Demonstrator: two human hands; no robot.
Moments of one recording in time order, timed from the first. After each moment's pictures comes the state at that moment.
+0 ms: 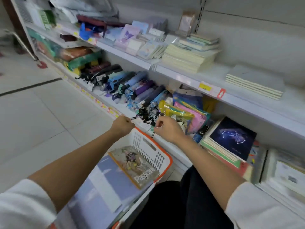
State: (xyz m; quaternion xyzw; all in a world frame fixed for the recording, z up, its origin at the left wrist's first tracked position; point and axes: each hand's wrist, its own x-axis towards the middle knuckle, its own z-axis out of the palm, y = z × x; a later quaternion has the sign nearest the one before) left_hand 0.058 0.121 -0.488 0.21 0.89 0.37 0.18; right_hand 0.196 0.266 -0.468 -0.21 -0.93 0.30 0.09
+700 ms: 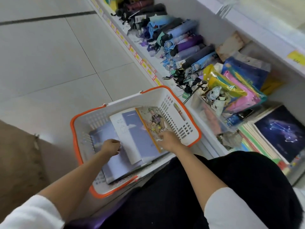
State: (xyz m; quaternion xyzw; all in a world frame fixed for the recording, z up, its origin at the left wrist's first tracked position) left_hand 0.116 -0.062 -0.722 -0.20 0.77 0.48 0.36; right_hand 0.188 0.175 -0.648 -0.19 -0.89 0.31 -0.25
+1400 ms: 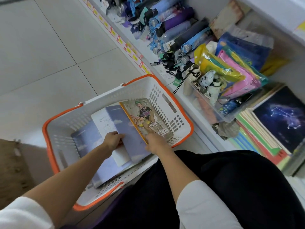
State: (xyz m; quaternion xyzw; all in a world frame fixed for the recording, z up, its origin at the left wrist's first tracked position) left_hand 0.103 0.015 -0.730 -0.22 0.71 0.54 0.39; right_hand 0.179 0.185 -0.698 -0.15 -0.91 0.22 -0.33
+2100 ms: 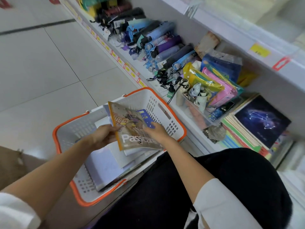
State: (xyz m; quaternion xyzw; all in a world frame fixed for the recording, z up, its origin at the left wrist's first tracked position) left_hand 0.083 -0.017 -0.642 -0.11 0.61 0.64 0.45; right_hand 0.183 0.184 -0.620 -0.31 -0.78 0.53 -0.16
